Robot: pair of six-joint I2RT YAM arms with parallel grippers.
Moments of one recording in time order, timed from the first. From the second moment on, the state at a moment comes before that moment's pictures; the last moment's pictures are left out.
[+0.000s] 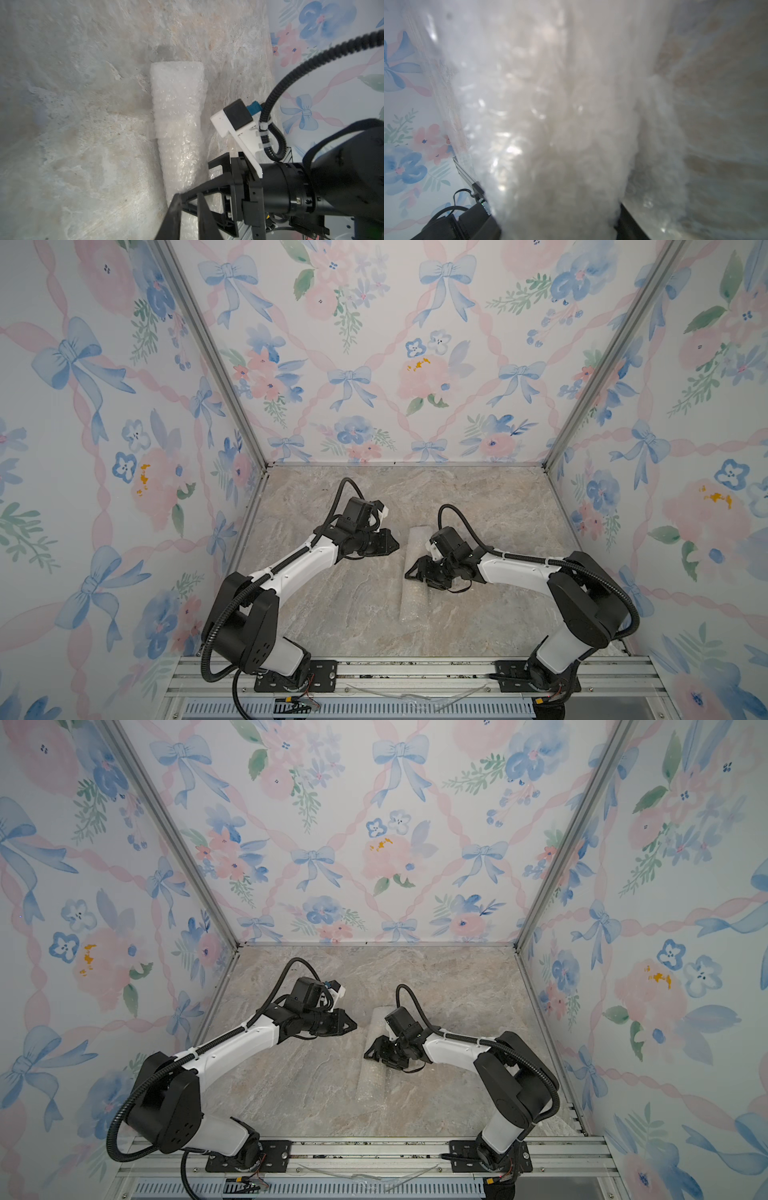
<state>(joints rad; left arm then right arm) -0.52 1.45 0.98 -0.39 0.45 -0.52 0.72 1.66 0.86 -0.21 -0.38 0.95</state>
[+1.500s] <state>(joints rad) -0.63 1.30 0.70 -0.29 0.24 -0.62 0.79 2.08 1.76 -1.01 -0.08 0.48</state>
